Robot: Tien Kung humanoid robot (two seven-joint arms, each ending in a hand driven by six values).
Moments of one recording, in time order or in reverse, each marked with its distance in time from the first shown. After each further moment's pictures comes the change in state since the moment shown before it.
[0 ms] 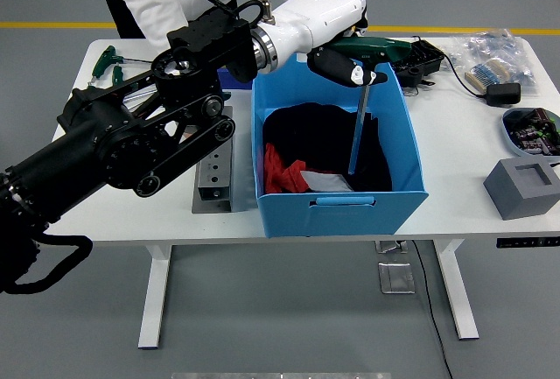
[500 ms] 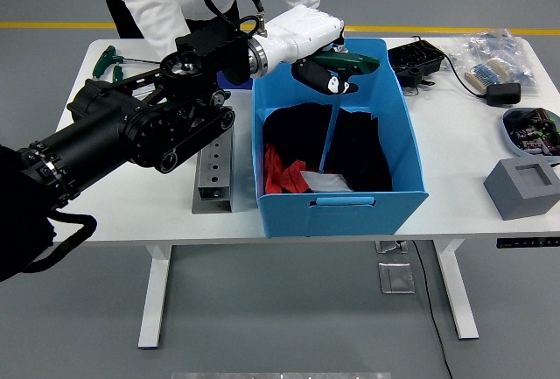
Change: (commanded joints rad) left arm -0.120 -0.034 0.220 0.437 -0.193 0.123 -0.205; right arm 0.021 -0.020 -0.078 0.000 0.061 -0.011 0.015
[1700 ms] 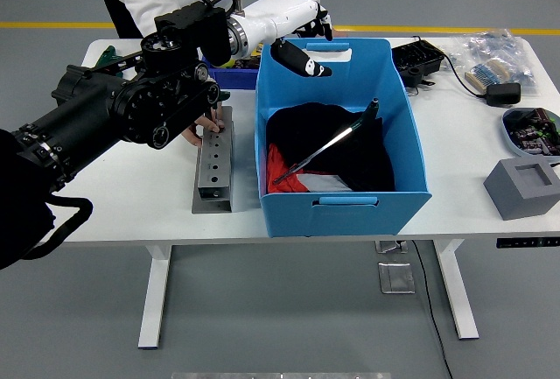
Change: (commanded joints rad) left arm -0.032 0.000 -0.048 0.056 -0.048 -0.048 -0.006; right arm 0.017 -0.018 -0.010 0.000 -0.006 -0.013 0.004
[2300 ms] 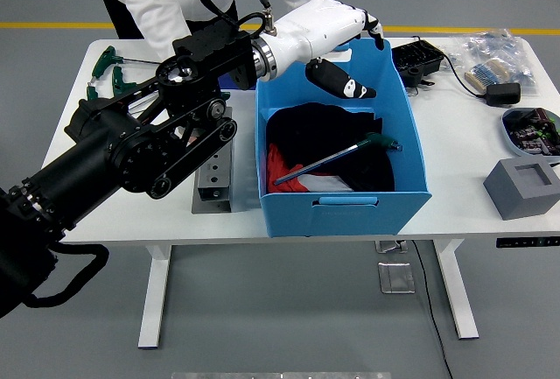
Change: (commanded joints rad) left arm 0.282 0.028 -0.342 -0.543 0.408 -0.137 0.095; right arm -0.011 0.009 0.037 0.000 -0.017 -0.002 0.001
